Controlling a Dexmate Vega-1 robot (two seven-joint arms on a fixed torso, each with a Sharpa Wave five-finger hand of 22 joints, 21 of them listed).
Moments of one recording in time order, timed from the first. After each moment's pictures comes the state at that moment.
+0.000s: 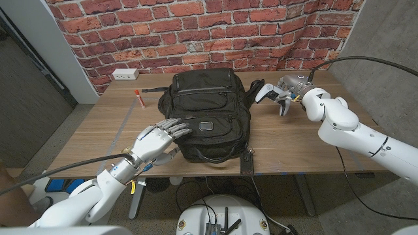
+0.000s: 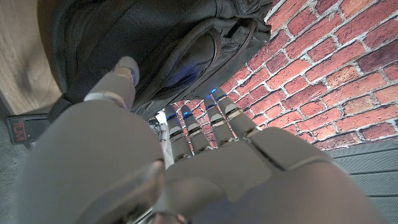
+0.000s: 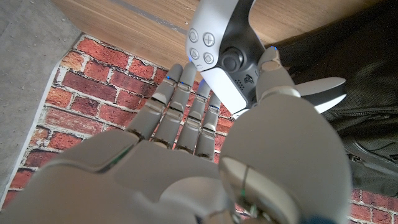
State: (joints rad) left arm 1.79 0.92 -0.04 -2.18 1.23 0.03 0.57; left_hand 0.86 -0.11 0.54 -0.18 0.18 0.46 -0.14 0.19 0.18 0.37 -0.17 0.18 0.17 0.35 -0.04 0.18 0.16 0.39 -0.04 0.18 0.17; right arm -0.77 -1.01 -0.61 -2.10 -0.63 -0.72 0.20; right_hand 0.87 -0.03 0.40 -0.16 0.20 0.50 -0.07 0.53 0.19 0.67 -0.06 0.42 0.35 0.67 -0.06 0.51 0.39 0.66 -0.06 0.25 0.18
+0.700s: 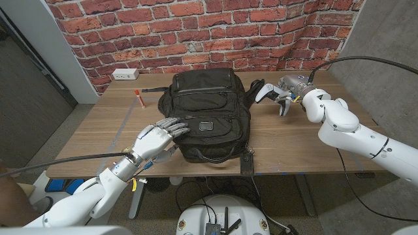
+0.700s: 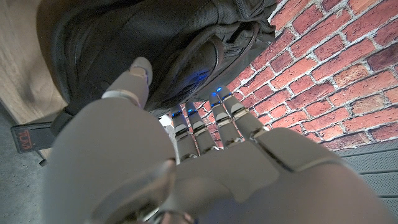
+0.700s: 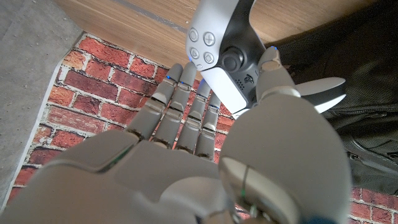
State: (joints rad) left arm 1.70 1.04 0.10 -2.11 1.16 0.13 0.63; left_hand 0.92 -0.08 0.51 -0.17 0.18 0.54 -0.13 0.21 0.18 0.45 -0.18 0.20 0.17 0.40 -0.04 0.18 0.16 0.41 -0.05 0.19 0.17; right arm -0.78 -1.01 -0.61 -2.12 -0.63 -0.74 0.18; right_hand 0.87 -0.03 0.40 -0.16 0.20 0.51 -0.06 0.54 0.19 0.67 -0.06 0.41 0.35 0.68 -0.07 0.51 0.39 0.67 -0.07 0.25 0.18
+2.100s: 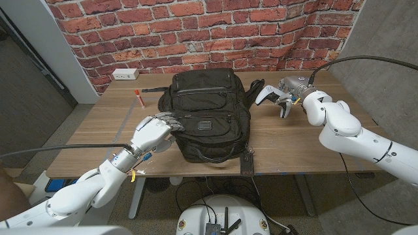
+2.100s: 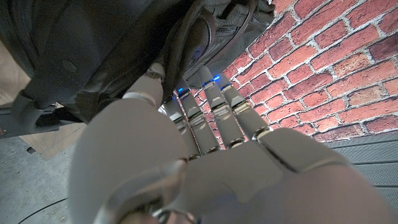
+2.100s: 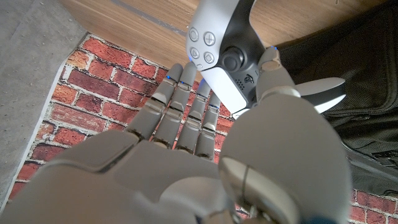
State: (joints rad) left arm 1.60 1.15 0.18 -2.11 1.03 0.17 0.72; left_hand 0.97 0.05 0.43 -0.16 0.18 1.02 -0.13 0.24 0.18 0.93 -0.20 0.21 0.17 0.85 -0.11 0.19 0.17 0.59 -0.06 0.21 0.17; right arm -0.80 -1.04 -0.62 -2.18 -0.66 -0.79 0.21; right_hand 0.87 -0.03 0.39 -0.17 0.20 0.51 -0.06 0.53 0.19 0.68 -0.06 0.40 0.35 0.68 -0.06 0.50 0.39 0.67 -0.07 0.25 0.18
